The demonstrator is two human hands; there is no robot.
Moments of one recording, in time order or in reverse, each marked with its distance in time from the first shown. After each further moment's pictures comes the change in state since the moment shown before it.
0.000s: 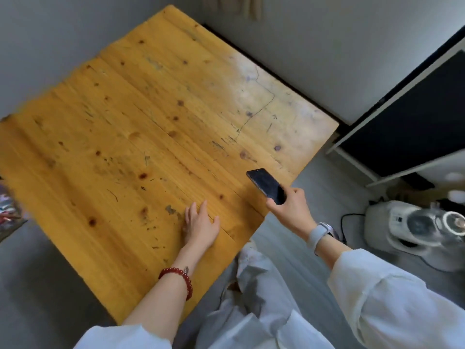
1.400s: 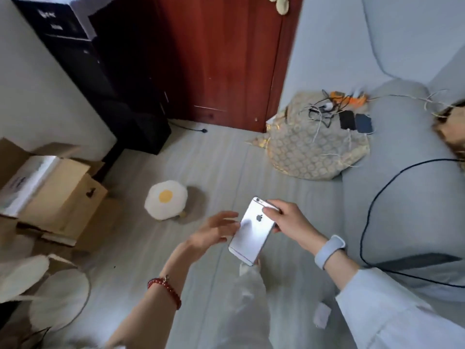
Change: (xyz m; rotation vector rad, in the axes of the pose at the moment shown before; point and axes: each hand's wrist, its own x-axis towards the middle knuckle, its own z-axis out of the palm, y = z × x) left_hand -0.865 0.302 0.759 0.892 -1.683 0.912; right_hand -0.912 0.706 -0.247 1.089 1.546 0.905
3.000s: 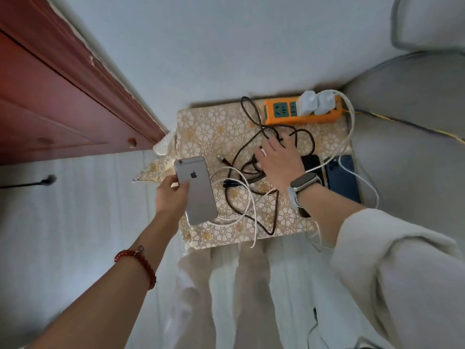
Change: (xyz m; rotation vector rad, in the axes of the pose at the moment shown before) left_hand 0.881 0.285 0.113 0.206 0.370 -0.244; right_hand 0.767 0.146 -0.477 -1.496 -0.064 0.067
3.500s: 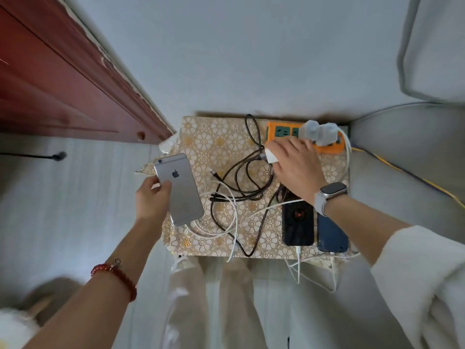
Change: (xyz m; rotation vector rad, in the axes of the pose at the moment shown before) left_hand -0.022 0.021 0.009 -0.197 0.206 -0.016; right_hand 0.008 0.072 -0.011 0.293 0.439 -0.142
